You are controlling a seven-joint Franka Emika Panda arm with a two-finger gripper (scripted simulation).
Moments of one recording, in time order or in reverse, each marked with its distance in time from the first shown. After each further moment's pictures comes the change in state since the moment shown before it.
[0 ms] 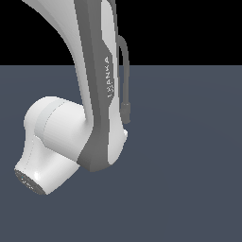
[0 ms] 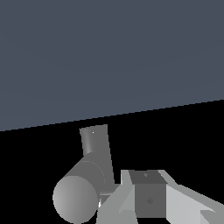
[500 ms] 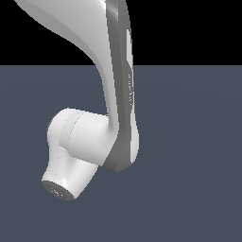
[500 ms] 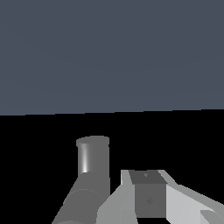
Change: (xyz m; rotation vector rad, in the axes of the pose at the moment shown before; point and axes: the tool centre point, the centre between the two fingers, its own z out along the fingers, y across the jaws) arm 0.018 -0.010 0.019 -0.102 -0.022 -0.114
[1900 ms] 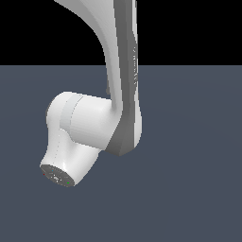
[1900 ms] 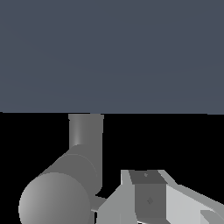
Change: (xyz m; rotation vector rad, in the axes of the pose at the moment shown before) arm -0.030 0.006 0.006 -0.029 0.012 -0.039
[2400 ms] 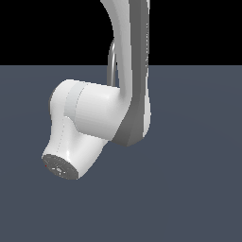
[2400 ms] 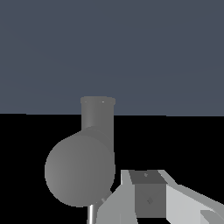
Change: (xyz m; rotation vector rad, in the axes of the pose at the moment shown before) arm -0.019 -0.013 -0.001 0.000 0.018 -0.005
